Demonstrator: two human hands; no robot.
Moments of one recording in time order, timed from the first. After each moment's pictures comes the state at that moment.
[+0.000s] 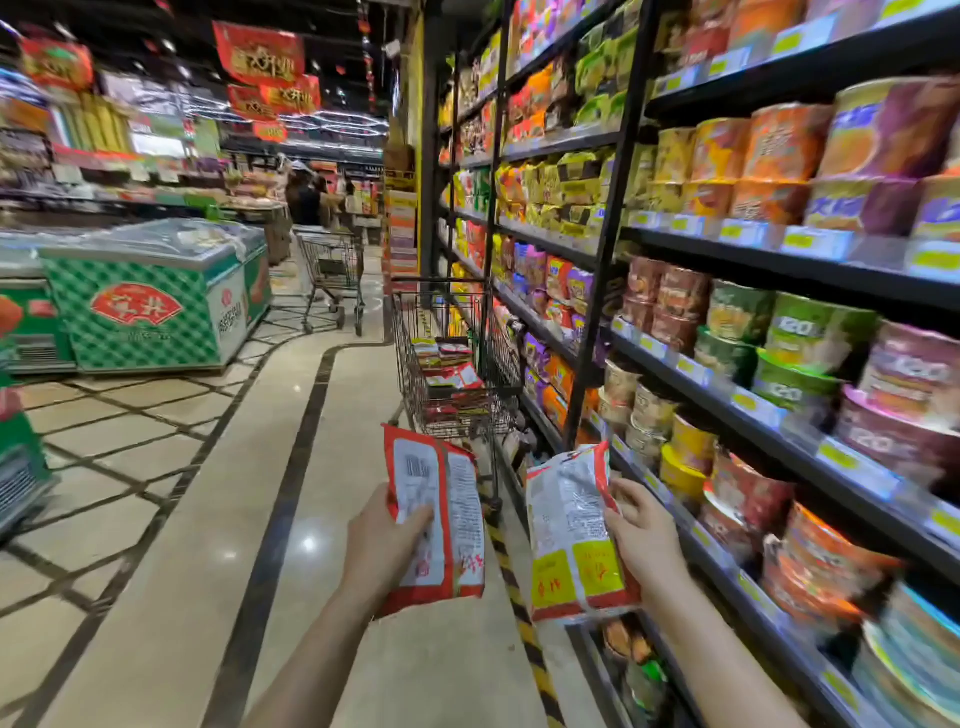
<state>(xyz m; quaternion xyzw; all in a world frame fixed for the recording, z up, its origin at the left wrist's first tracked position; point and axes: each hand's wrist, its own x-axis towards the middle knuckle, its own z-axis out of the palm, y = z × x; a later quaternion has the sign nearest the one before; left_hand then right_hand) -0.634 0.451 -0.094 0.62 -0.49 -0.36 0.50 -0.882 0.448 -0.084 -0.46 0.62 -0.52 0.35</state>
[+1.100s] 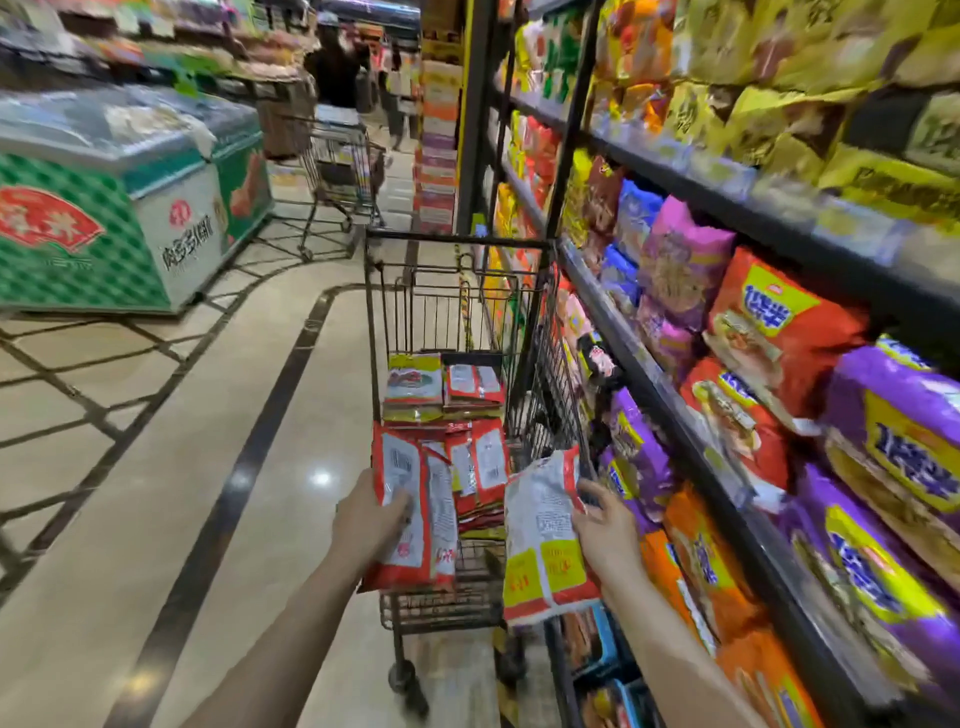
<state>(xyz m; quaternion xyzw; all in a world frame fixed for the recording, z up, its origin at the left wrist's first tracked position) -0.619 -0.442 -0.188 0.73 -0.43 -0.36 0.39 -0.862 -0.471 -0.195 -0.47 0.65 -0.42 0.42</state>
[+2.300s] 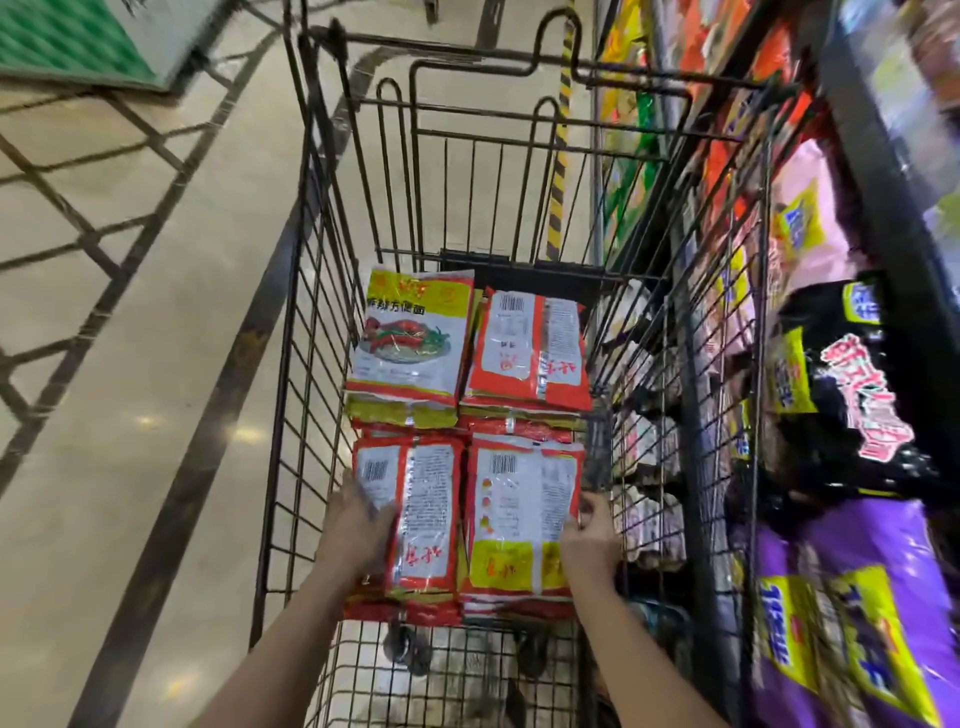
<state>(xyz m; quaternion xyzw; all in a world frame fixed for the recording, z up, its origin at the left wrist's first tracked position) -0.573 -0.753 -0.447 0.85 -0.32 -0.39 0.15 -0.805 -0.814 -0.448 -0.43 0.78 -0.16 0.41</state>
